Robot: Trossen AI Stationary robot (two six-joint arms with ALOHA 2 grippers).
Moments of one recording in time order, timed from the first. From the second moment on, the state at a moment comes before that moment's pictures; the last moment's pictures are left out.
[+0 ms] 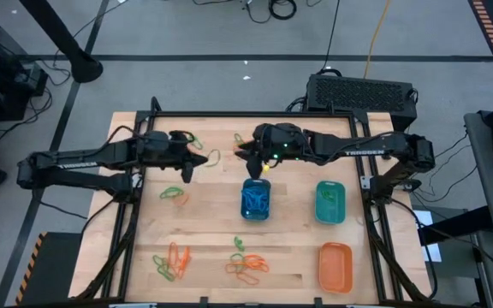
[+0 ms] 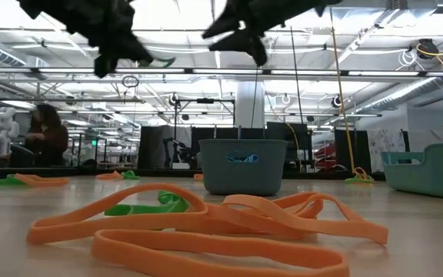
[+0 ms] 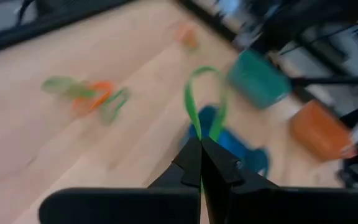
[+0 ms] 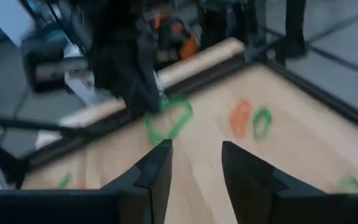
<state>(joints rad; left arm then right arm) 0.20 0.87 0.69 -0.30 0.01 -0.52 -0.12 1.58 1.25 -0.03 0.06 0.40</state>
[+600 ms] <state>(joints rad) 0.15 0.99 0.69 -0.07 0.03 -0.51 -0.13 1.69 1.25 0.16 -0.09 0.59</state>
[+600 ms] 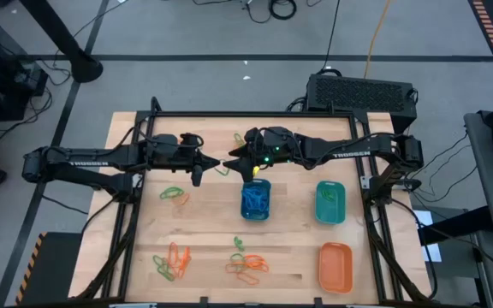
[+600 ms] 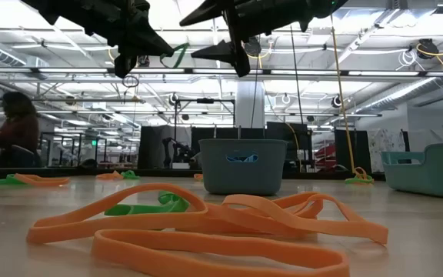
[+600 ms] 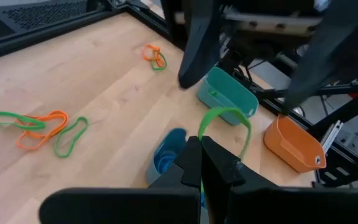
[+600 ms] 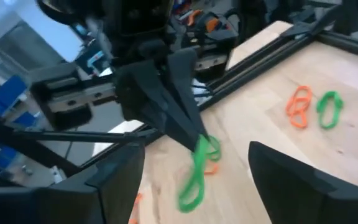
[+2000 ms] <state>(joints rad) 0.14 1.00 0.69 -0.19 0.05 -0.44 -0.18 1.57 1.25 -0.26 -0.22 0.46</state>
